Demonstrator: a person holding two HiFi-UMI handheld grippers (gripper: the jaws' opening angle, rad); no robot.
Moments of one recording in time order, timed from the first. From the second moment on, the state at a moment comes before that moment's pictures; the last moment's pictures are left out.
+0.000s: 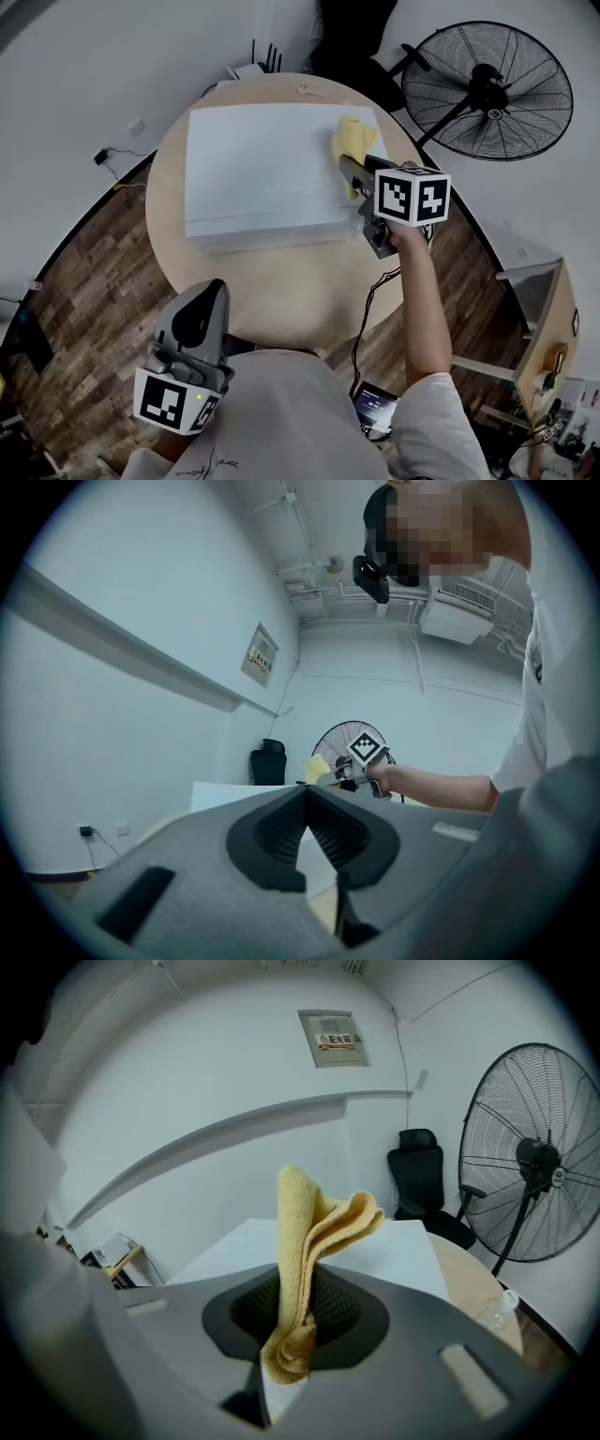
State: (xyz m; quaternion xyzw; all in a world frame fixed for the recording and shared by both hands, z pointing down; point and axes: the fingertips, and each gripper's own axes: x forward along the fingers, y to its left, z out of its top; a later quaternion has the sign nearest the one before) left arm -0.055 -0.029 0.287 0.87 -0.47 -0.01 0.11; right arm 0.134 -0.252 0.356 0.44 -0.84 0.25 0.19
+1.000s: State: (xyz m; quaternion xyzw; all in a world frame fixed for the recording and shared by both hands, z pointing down) left arm -0.018 -0.039 0.297 0.88 -0.46 0.01 0.12; right arm 0.237 -0.244 0.413 0.50 -0.78 0.22 0.30
